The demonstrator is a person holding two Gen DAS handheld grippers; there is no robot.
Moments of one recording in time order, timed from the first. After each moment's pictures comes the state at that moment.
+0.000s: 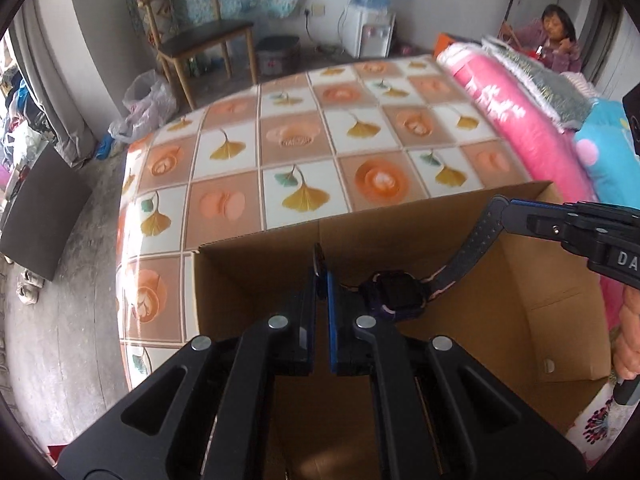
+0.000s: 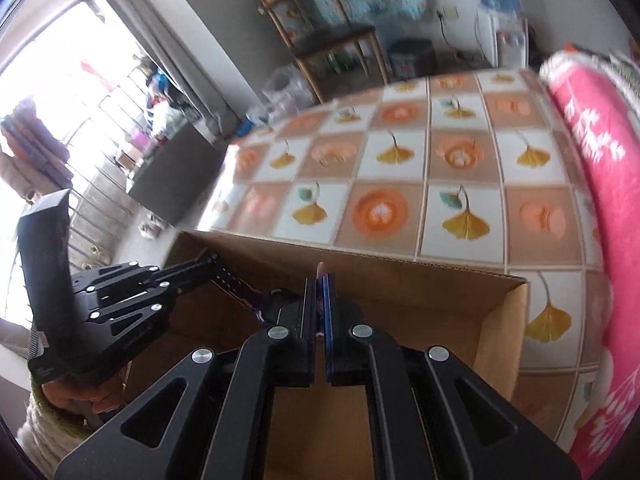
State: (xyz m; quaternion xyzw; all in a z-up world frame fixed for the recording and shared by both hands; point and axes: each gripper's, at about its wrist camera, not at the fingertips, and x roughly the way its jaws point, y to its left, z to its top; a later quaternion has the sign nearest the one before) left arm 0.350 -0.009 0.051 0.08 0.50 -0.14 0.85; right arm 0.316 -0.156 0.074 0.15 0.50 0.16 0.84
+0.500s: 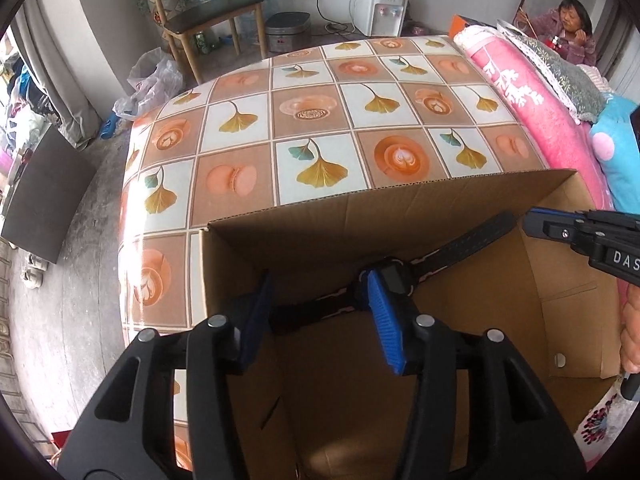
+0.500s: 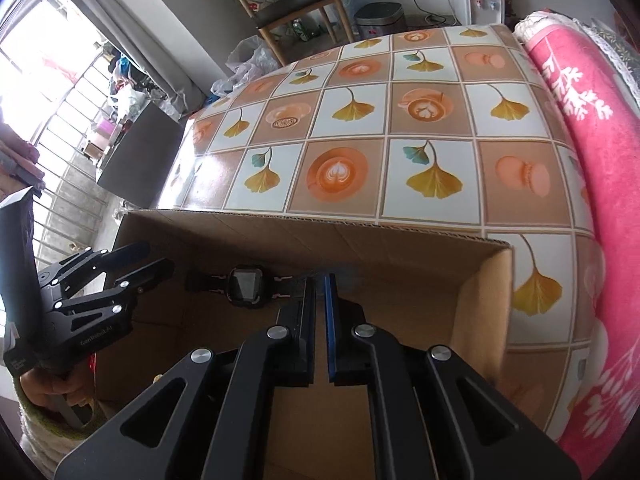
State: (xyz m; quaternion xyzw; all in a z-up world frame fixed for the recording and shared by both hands) left arm 0.355 0.004 0.043 0.07 0.53 -0.13 0.83; right arm 0.321 -0.171 0.053 0.15 0.55 0.11 0.82
